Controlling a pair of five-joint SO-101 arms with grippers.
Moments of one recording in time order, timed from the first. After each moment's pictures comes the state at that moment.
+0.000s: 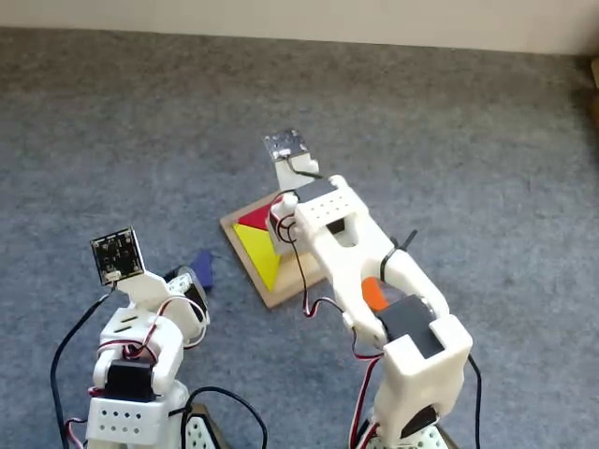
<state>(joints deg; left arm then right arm) -1.5 -102.4 96.0 55.9 29.3 -33.4 15.1 11.5 53.8 -1.9</state>
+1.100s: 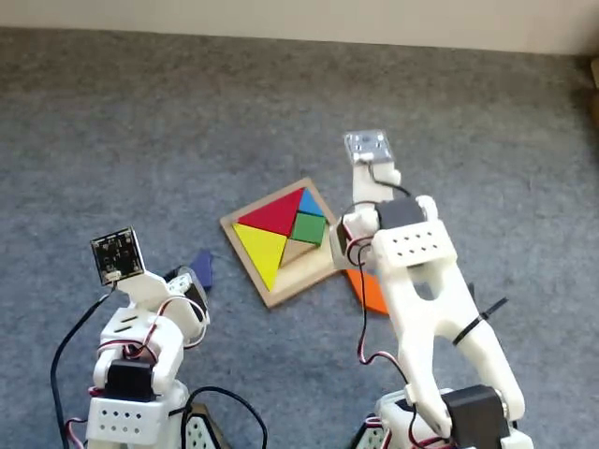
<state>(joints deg) -1.5 -102.4 96.0 55.9 29.3 -21.6 -18.3 32.0 68.6 -1.4</state>
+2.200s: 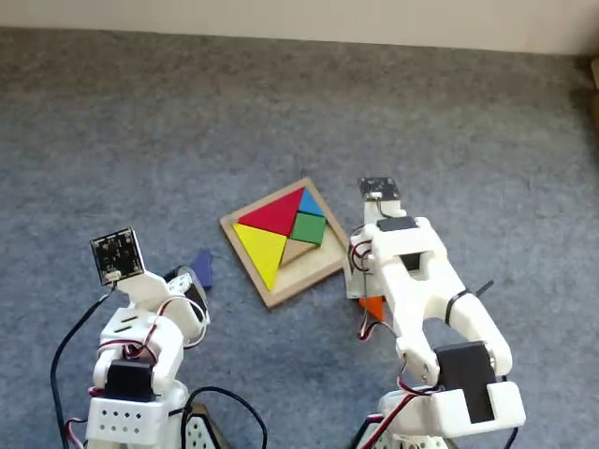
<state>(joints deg) -1.5 -102.4 96.0 55.9 29.3 -16.6 -4.0 41.5 57.6 -0.2</state>
